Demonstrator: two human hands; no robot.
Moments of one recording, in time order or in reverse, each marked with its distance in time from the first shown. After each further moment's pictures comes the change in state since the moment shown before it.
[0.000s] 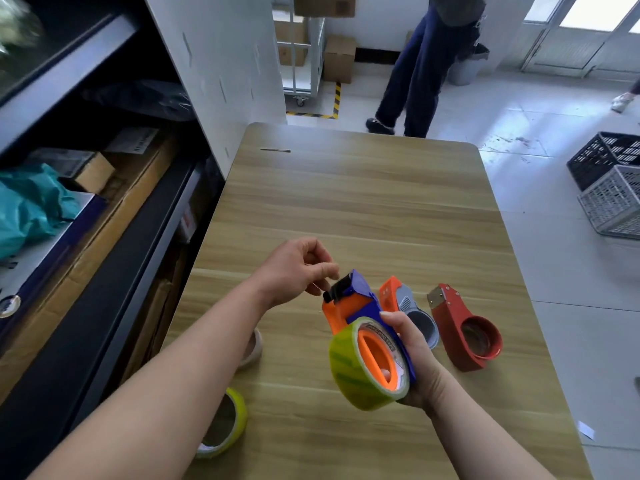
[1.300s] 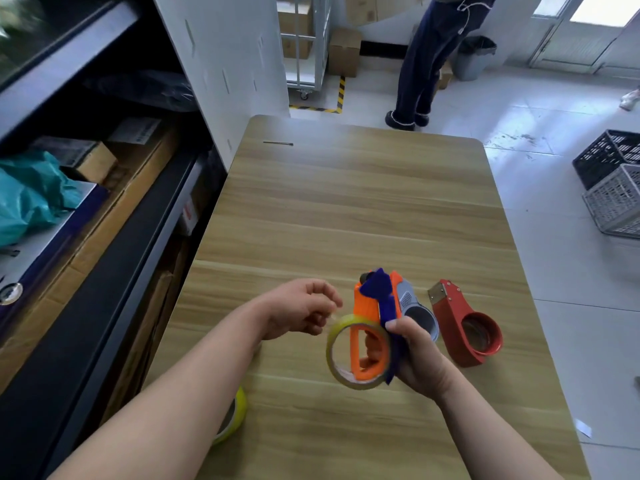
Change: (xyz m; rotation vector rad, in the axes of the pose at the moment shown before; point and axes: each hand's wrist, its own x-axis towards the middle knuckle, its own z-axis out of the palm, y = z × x) left_hand -0.018 -0.033 0.021 -0.288 -0.277 -0.376; right_hand 0.008 0.004 -0.025 -0.172 0.112 -0.187
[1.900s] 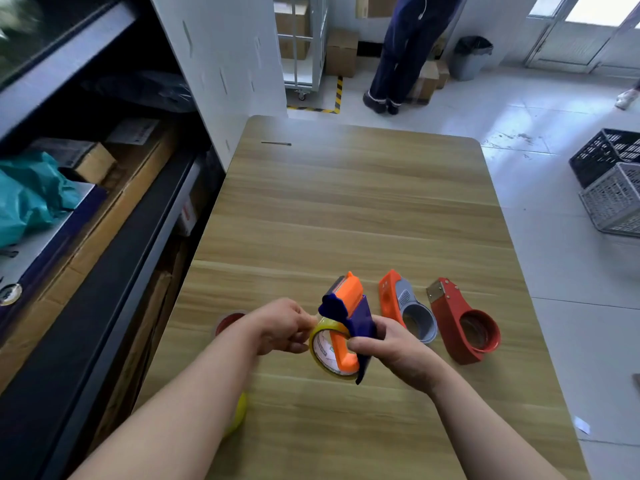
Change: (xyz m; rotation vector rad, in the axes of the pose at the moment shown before) left_hand 0.014 -0.041 -0.008 -0.031 0.085 -0.201; right_hand -0.002 -0.005 0.017 -0.498 -0.067 -0.040
